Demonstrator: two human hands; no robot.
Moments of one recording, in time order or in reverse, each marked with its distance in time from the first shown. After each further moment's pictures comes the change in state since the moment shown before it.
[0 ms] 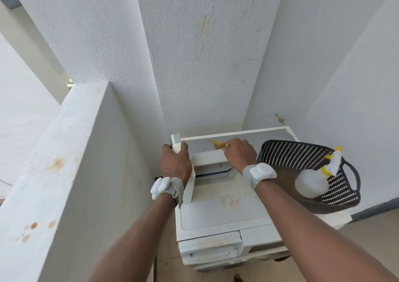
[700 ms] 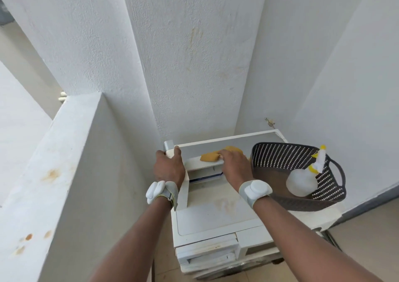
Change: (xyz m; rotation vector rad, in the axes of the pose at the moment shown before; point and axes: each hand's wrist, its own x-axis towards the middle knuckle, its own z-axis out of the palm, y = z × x) left_hand 0.002 0.001 -0.001 0.029 0.004 -0.016; right_hand -0.046 0.001 -0.012 -0.044 0.053 -0.107
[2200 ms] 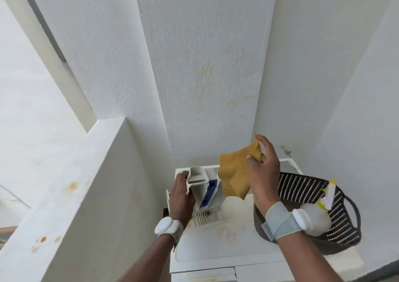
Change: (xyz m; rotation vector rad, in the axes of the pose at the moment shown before) left_hand -0.031 -0.037 0.021 0.117 -0.024 0.683; right_hand 0.004 0.016 -0.093 1.091 0.414 0.167
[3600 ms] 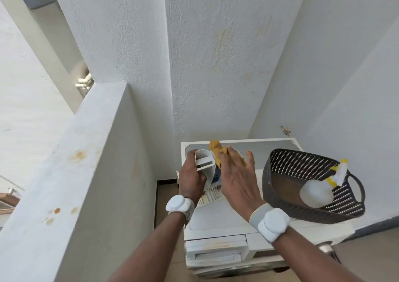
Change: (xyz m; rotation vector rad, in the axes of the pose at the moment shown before) left_hand -0.005 -0.020 -0.036 -0.217 -0.088 -0.039; right_hand -0.104 0.026 0.070 -1.268 -0.510 -0.606
